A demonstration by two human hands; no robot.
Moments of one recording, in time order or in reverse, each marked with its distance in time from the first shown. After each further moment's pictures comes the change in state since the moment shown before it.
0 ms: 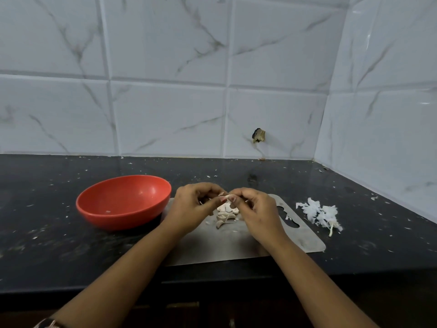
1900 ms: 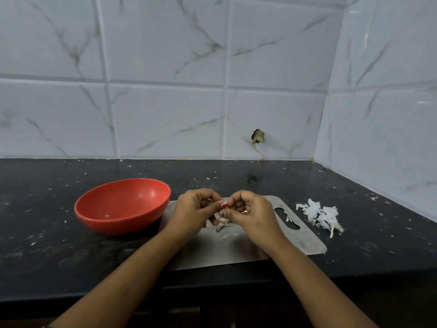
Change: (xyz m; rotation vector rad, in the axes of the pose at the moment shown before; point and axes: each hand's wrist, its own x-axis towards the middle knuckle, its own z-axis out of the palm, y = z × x) left_hand -0.003 0.005 0.005 -0.112 -0.064 -0.221; right_hand -0.001 -0.005 0.003 0.149 -0.097 0.125
